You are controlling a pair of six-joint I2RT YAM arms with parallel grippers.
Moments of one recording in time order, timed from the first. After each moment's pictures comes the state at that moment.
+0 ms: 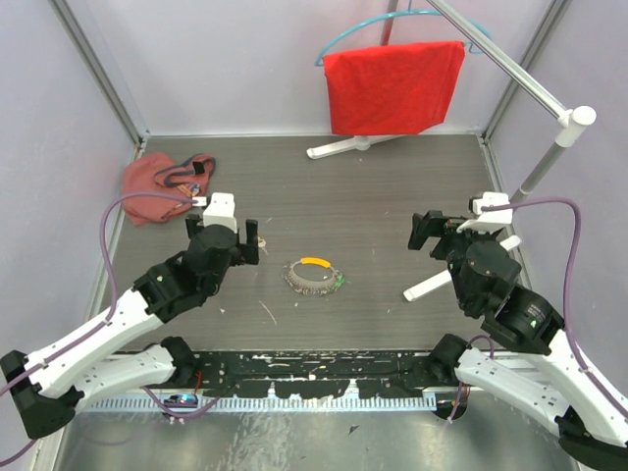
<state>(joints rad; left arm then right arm) -0.89 0.86 0.84 -0.47 -0.70 -0.35 0.81 0.58 0.98 -0.56 0.79 0.26</state>
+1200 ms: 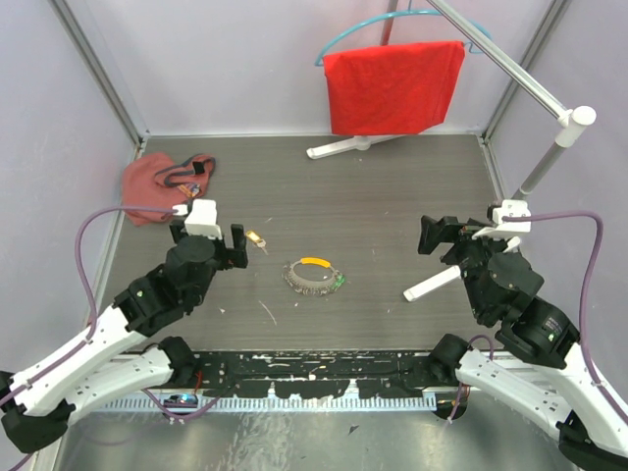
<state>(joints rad) -0.89 0.73 0.80 -0.46 -0.70 -0.31 0.81 0.50 0.99 -0.58 0.76 0.25</state>
